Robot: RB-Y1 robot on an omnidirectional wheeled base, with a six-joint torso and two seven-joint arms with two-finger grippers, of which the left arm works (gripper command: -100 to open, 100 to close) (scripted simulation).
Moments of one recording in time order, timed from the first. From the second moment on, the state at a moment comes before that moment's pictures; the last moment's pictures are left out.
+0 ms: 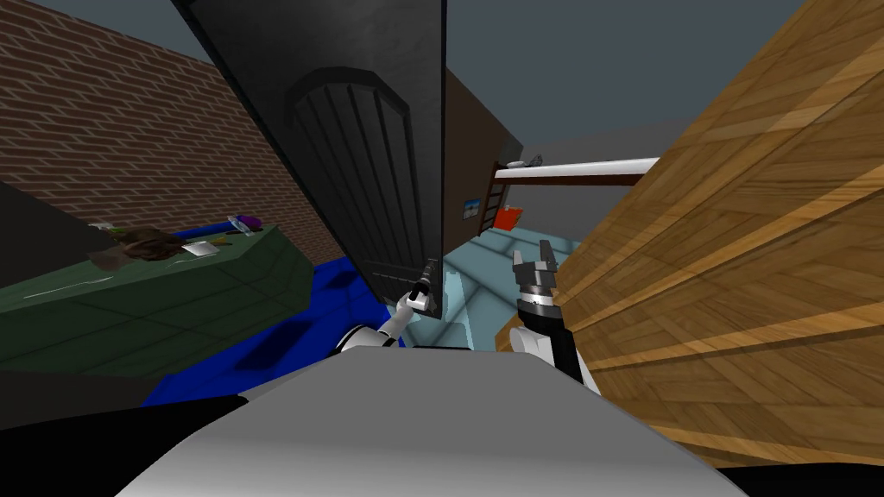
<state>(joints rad) -0.48 -0.05 -0.09 -0.66 0.08 -0.46 -0.05</state>
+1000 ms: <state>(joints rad) -0.46 0.03 -0.08 -0.69 0.12 -0.45 -0.10</state>
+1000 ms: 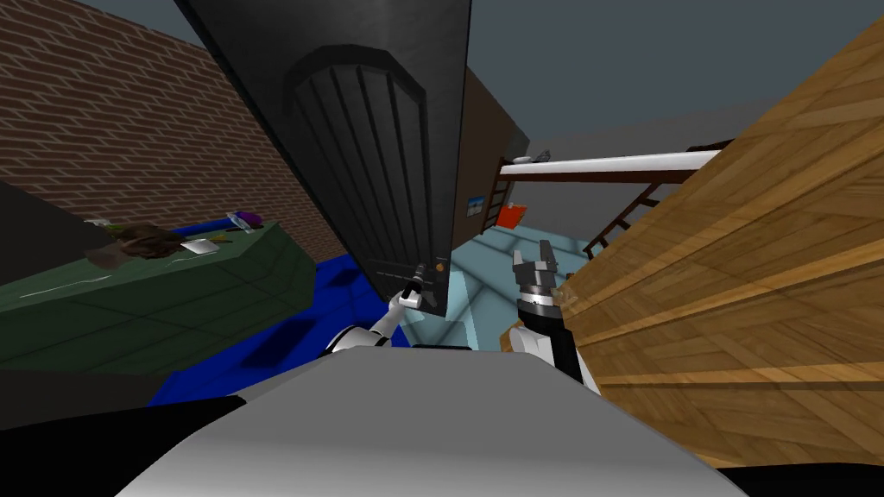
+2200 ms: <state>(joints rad) -0.47 0.02 -0.06 -0.67 0.17 -0.48 -0.15</state>
